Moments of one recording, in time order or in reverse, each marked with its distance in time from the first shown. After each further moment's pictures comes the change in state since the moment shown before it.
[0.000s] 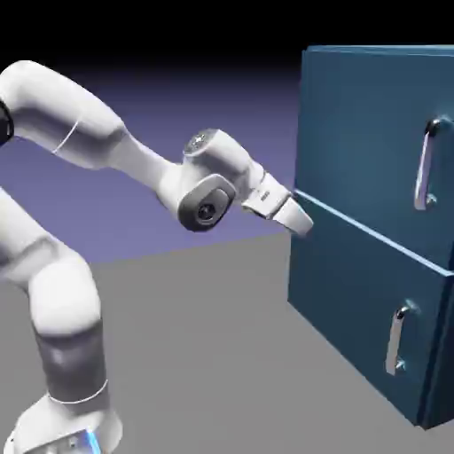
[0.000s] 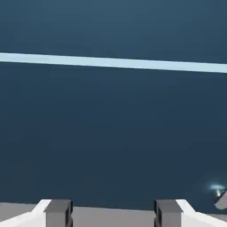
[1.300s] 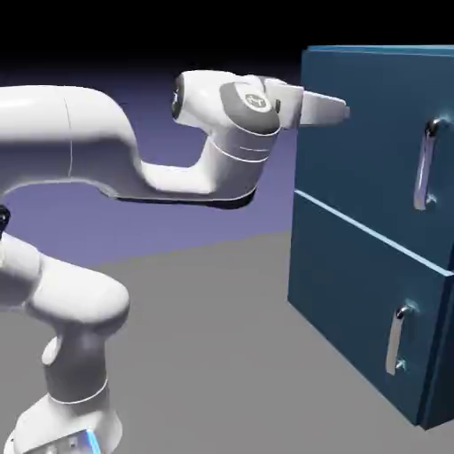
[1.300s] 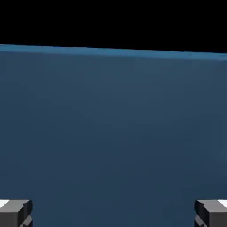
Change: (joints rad) arm 0.685 -0.273 -0.778 0.462 -1.696 0.010 1.144
